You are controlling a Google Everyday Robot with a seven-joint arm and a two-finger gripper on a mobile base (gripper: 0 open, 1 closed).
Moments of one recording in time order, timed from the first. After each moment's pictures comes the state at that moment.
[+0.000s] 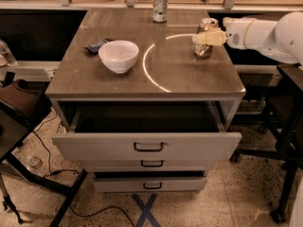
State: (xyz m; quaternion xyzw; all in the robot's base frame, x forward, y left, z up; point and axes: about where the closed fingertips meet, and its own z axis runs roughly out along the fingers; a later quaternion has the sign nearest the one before) arm 0.800 -0.223 0.913 -0.29 0.73 0.18 0.60
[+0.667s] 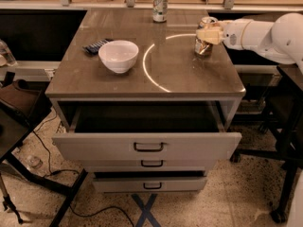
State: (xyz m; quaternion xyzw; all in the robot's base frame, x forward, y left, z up) arm 0.803 -0.215 0.909 -0.29 0.73 0.19 0.59
